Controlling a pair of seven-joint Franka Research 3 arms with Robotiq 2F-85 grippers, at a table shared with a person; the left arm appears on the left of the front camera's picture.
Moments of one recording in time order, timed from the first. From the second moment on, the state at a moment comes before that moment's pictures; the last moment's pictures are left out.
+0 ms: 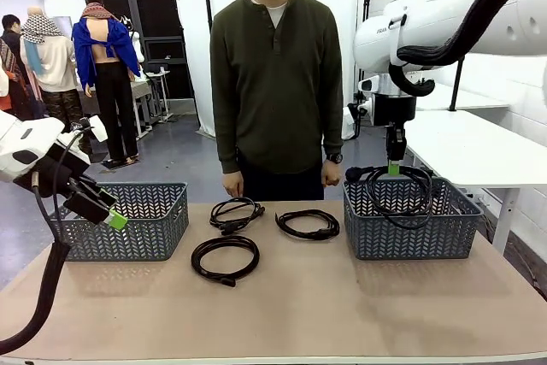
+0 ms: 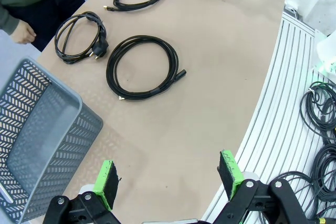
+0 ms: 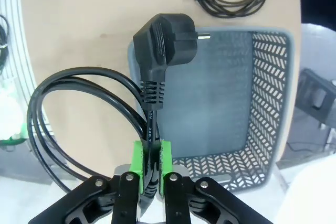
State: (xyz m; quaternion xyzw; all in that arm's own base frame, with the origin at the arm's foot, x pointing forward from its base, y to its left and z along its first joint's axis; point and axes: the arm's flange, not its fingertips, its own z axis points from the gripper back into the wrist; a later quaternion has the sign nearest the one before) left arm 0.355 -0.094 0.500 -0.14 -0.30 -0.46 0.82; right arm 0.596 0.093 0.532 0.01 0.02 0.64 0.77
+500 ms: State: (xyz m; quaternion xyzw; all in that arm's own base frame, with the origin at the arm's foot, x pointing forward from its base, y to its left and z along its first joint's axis) left arm 0.355 -0.094 0.500 -0.14 -0.30 -0.46 0.82; right arm 0.596 0.096 0.532 0.01 0.02 0.64 0.77
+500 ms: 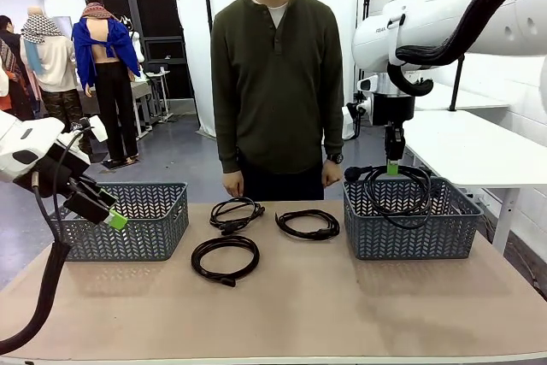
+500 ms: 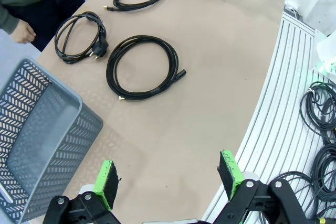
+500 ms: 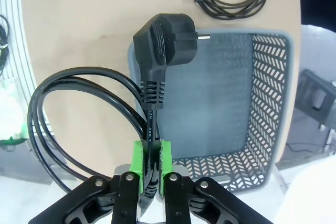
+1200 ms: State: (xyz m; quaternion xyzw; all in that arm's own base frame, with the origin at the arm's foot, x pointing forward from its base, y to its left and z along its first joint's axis) left arm 0.355 -0.094 0.500 -0.14 -0.30 -0.46 0.82; right arm 0.625 0.078 0.523 0.00 0.04 0.68 0.73
